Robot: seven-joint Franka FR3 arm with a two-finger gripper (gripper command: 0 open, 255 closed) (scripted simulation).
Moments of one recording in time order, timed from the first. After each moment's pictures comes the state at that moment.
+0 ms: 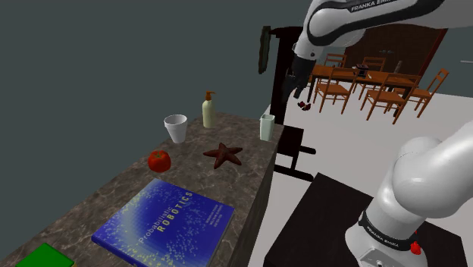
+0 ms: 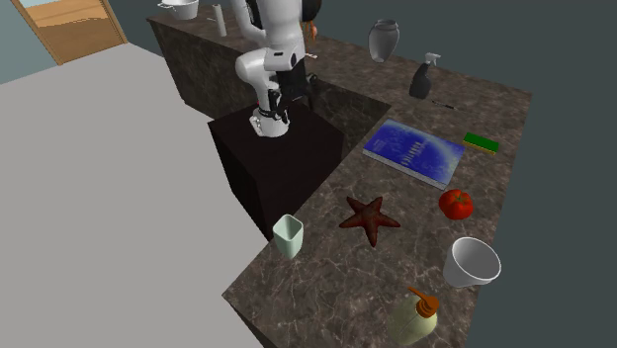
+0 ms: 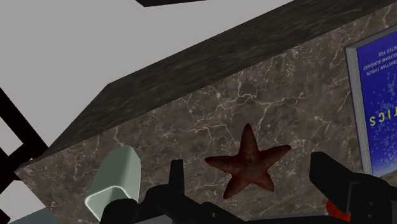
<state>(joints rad) -0.05 -0.50 -0.27 -2.35 -0.03 1.99 -0.20</state>
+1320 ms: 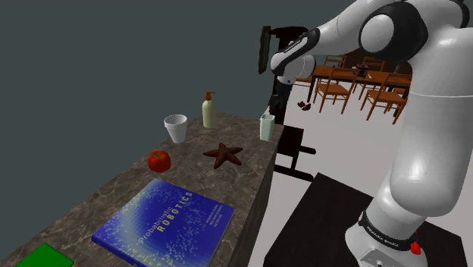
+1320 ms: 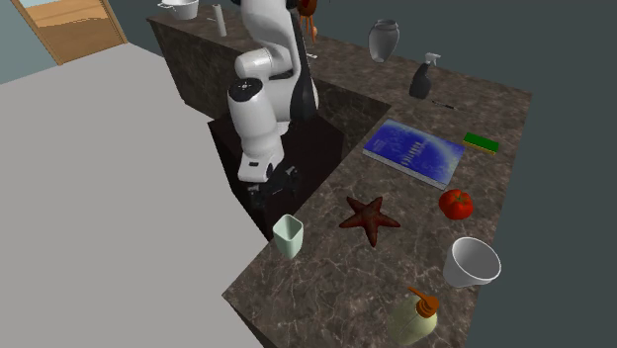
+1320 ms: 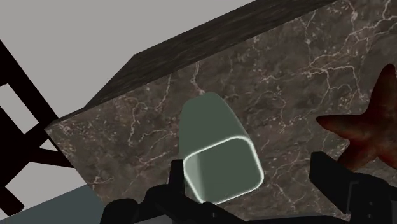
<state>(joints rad) -0.11 0.24 -0.46 -1.96 0.29 2.28 -0.64</state>
